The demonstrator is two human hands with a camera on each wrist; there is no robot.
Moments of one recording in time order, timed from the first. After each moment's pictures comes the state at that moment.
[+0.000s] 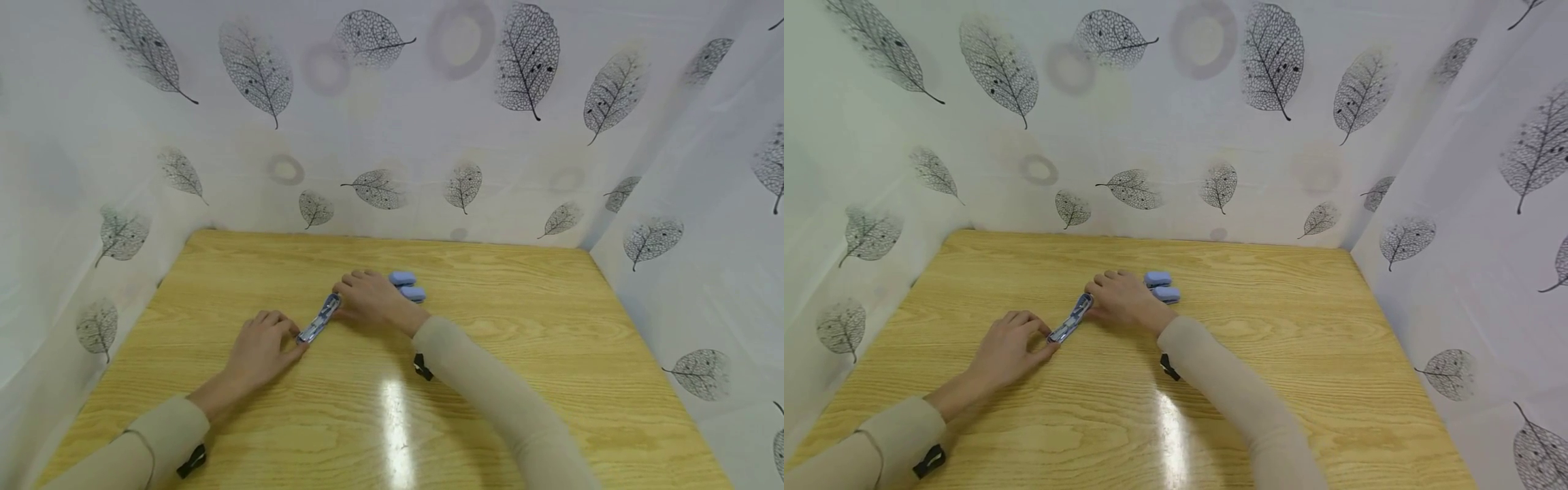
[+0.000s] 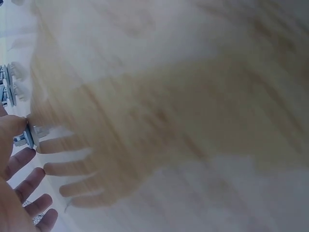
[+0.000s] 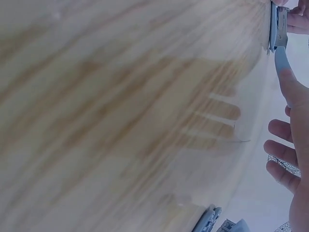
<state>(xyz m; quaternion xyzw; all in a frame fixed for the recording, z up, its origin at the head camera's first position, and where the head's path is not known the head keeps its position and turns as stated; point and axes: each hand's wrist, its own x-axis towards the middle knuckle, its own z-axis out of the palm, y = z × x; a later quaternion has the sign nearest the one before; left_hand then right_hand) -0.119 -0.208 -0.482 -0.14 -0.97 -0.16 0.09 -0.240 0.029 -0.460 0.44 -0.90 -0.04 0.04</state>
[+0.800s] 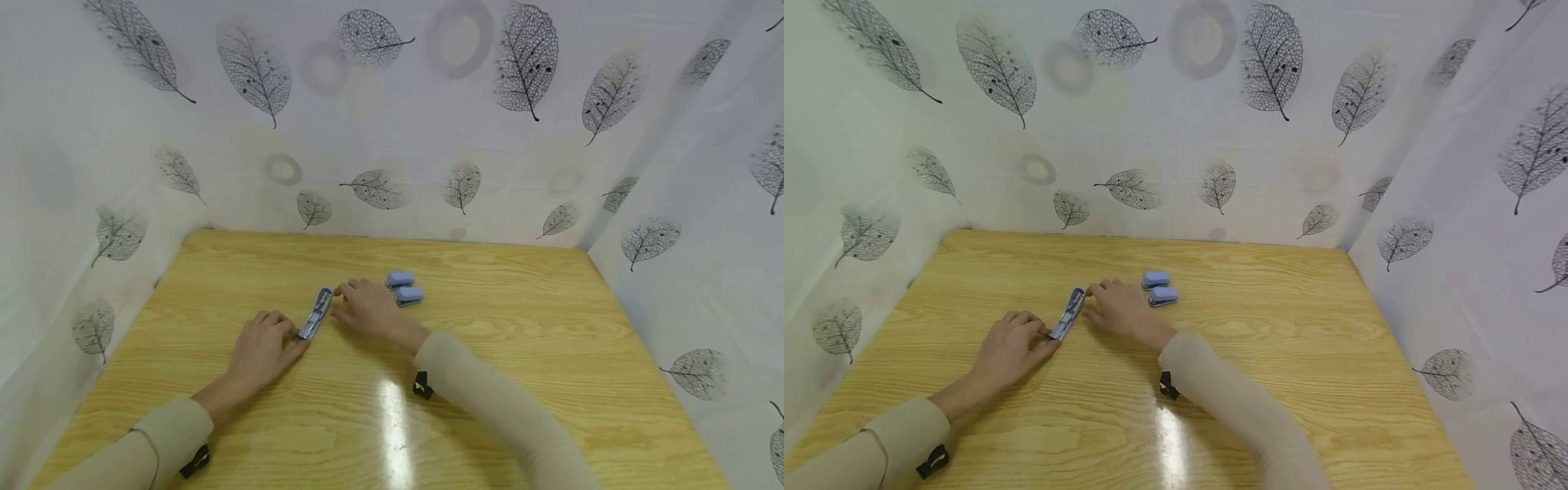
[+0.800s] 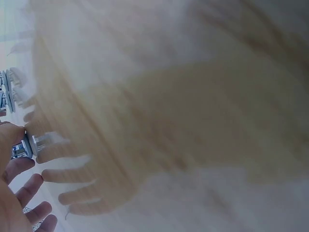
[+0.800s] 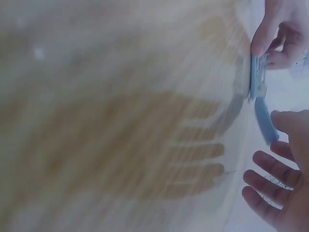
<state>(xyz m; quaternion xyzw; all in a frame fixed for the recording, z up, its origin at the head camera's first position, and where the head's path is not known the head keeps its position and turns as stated) -0.118 -0.201 -0.481 -0.12 -0.97 -0.17 0.10 -0.218 0.024 -0.460 0.33 -0.94 0.10 -0.03</state>
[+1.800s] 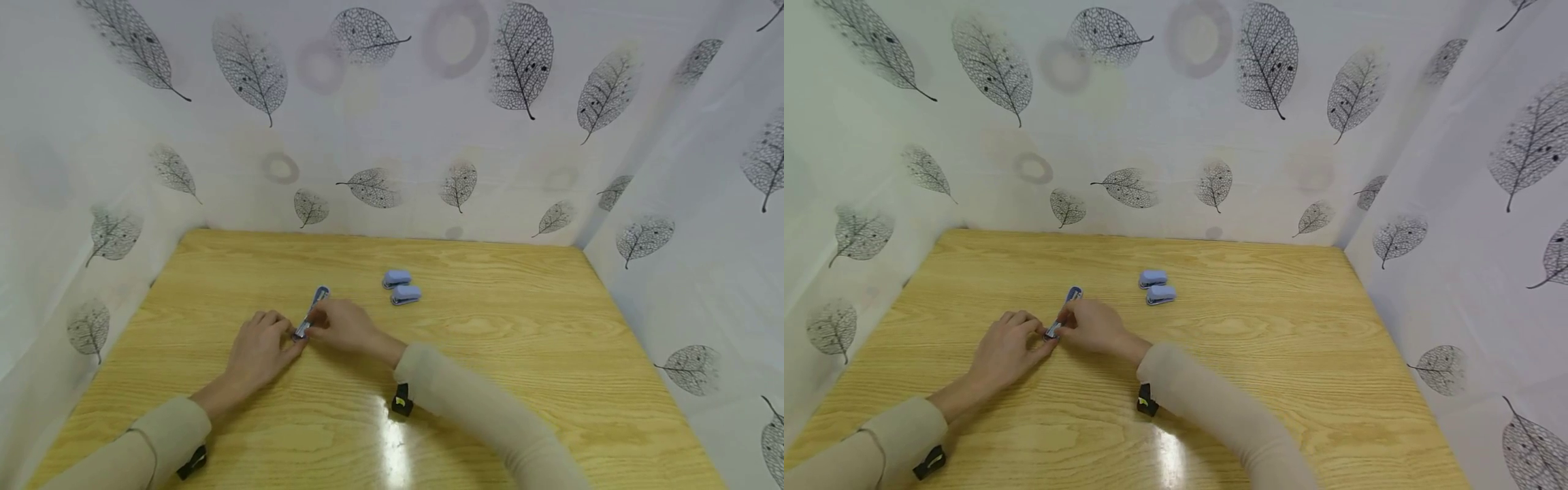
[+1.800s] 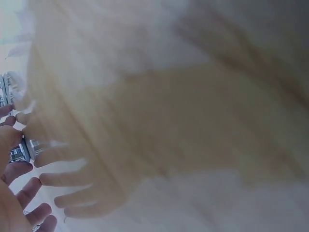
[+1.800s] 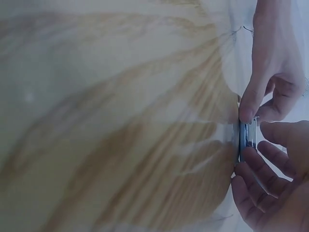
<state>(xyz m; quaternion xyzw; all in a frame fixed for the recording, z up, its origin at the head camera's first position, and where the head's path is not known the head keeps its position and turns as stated) -0.119 -0.201 -0.489 -0.13 -0.97 -0.16 0.13 -0.186 -0.006 -0.463 0.31 -0.90 0.28 -0.12</state>
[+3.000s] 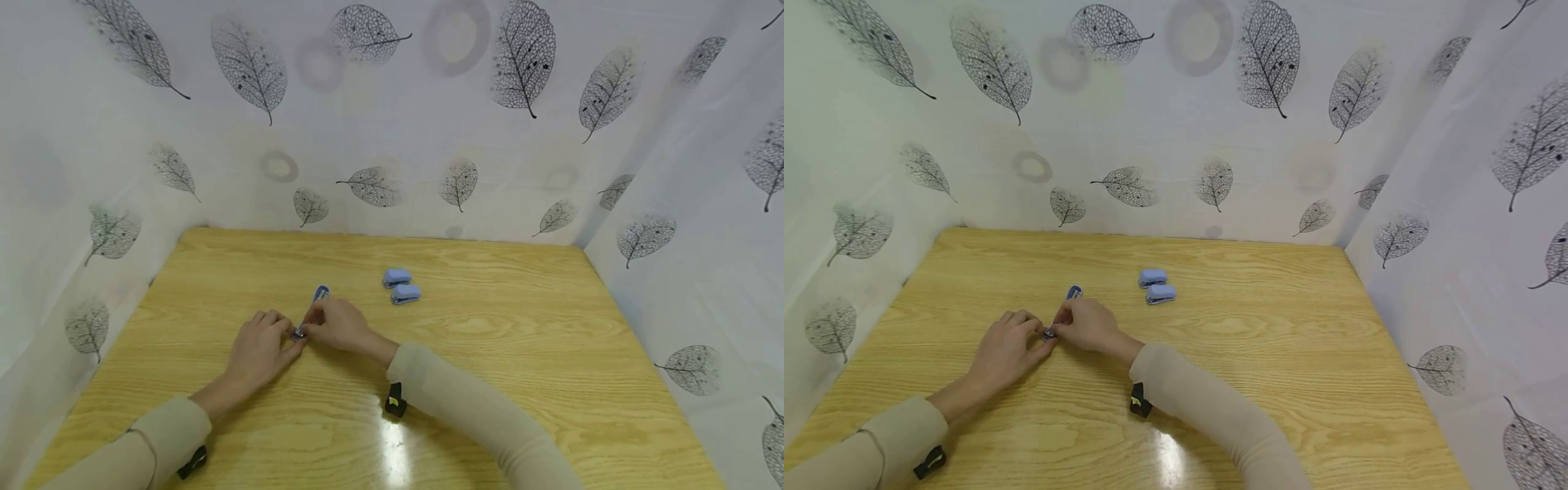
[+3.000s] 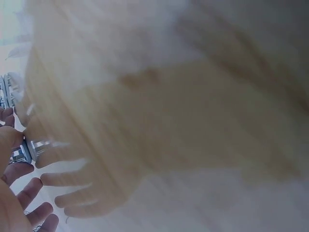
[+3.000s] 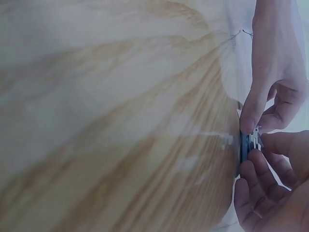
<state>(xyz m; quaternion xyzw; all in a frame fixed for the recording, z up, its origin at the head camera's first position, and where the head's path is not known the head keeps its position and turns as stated) -0.119 -0.201 -0.489 -0.14 -0.97 -0.16 0.13 -0.186 -0.017 -0.466 0.28 -0.90 0.31 -0.12</state>
